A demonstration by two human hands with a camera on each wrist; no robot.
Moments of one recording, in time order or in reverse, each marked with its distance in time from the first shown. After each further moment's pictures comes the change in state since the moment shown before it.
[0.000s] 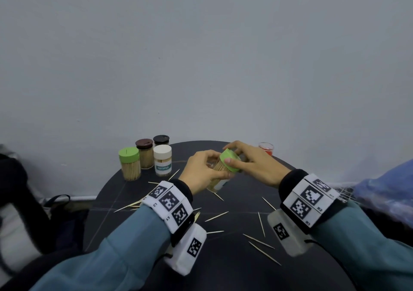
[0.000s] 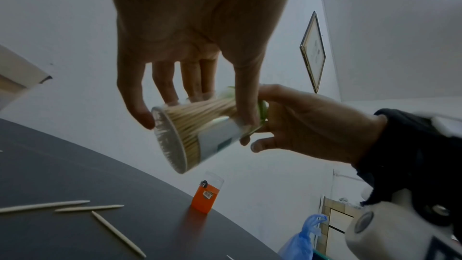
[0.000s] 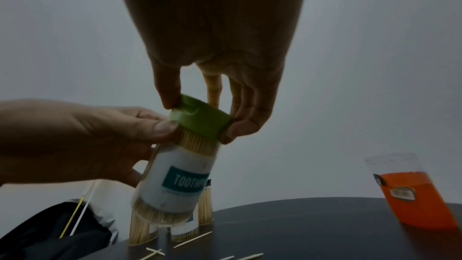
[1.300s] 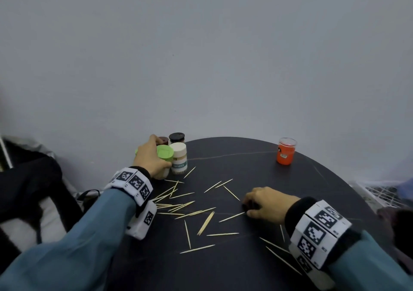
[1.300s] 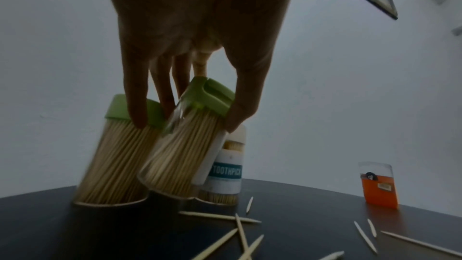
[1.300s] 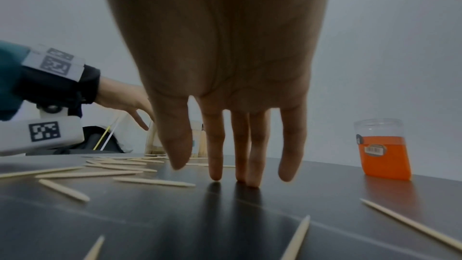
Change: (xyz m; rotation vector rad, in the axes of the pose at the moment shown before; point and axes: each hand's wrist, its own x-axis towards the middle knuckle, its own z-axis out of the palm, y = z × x) left_hand 0.014 -0.070 -0.105 0.518 0.365 -0.282; right_hand -0.011 0.041 0.046 -0.521 -0.519 0.160
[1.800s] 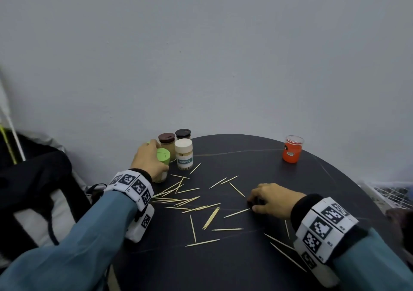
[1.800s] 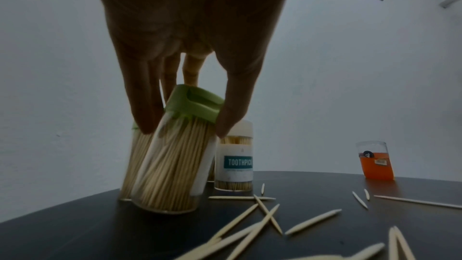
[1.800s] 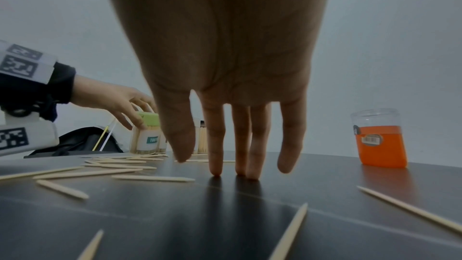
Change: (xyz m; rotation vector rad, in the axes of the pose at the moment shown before) left_hand -0.011 -0.014 -0.006 0.207 -0.036 -0.083; right_hand -0.002 0.000 -0.003 0.020 -0.010 0.003
